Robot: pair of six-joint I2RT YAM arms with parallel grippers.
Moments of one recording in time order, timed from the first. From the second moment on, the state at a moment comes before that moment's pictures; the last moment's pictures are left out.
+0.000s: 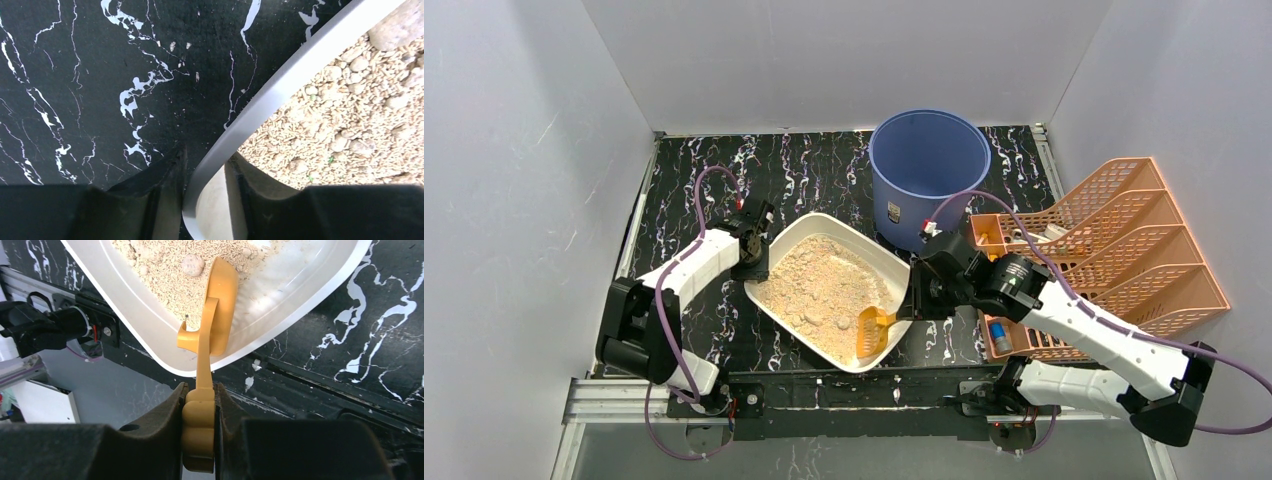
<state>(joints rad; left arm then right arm) -0.35 1.45 0.94 -0.78 -0.25 -0.31 0.99 1.02 1.05 -0.97 -0.04 0.89</state>
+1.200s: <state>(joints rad) -0.35 1.40 0.95 -0.86 -0.24 -0.29 0.99 0.96 0.63 -0.40 -0.04 1.25</state>
